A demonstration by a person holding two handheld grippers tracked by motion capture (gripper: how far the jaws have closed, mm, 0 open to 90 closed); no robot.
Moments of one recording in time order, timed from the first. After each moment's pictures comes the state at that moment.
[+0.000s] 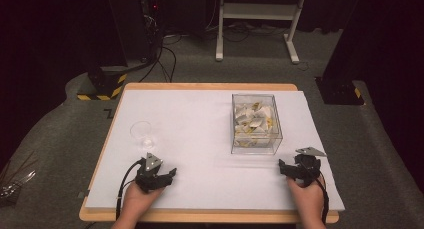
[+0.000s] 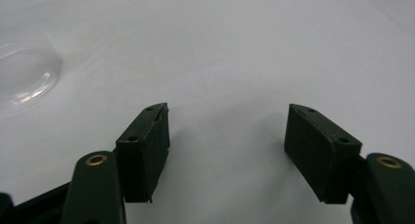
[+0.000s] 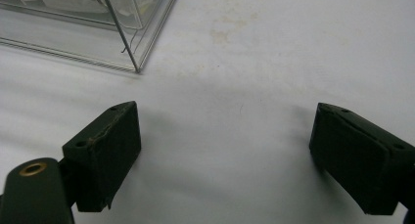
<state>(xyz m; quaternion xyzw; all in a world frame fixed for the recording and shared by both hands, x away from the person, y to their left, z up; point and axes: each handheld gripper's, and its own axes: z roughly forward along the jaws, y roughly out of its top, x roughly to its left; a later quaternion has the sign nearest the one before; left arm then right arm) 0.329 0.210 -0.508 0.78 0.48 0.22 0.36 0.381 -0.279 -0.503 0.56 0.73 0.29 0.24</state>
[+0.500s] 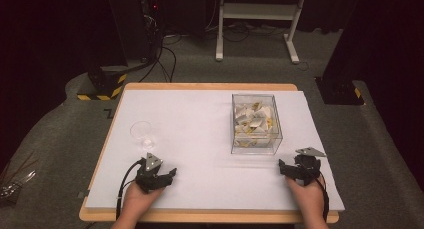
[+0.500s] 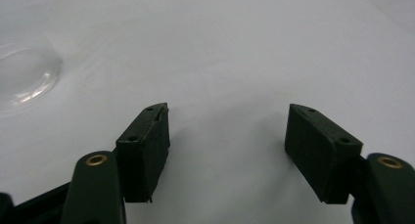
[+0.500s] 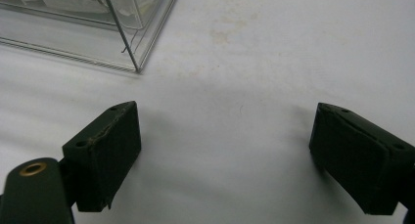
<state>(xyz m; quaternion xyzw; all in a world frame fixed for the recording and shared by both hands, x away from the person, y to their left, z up) 0.329 0.210 -0.508 0.78 0.48 0.22 0.35 0.380 -0.279 -0.503 0.56 0.73 0.30 0.24</state>
